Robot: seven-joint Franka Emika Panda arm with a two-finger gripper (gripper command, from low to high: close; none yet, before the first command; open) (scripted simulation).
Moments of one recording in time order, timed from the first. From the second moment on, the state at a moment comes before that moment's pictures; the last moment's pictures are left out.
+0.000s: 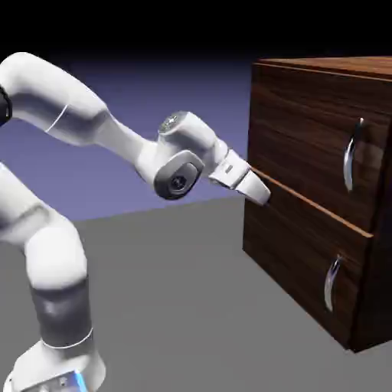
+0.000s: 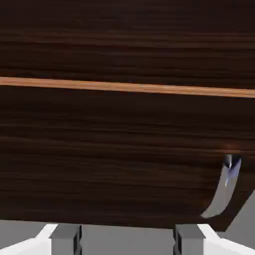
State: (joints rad) arm 0.06 -0.59 -0.05 -2.79 -0.12 3.03 0.82
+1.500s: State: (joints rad) arm 0.84 -0.87 -0.89 -2.37 -2.07 2.92 2.20
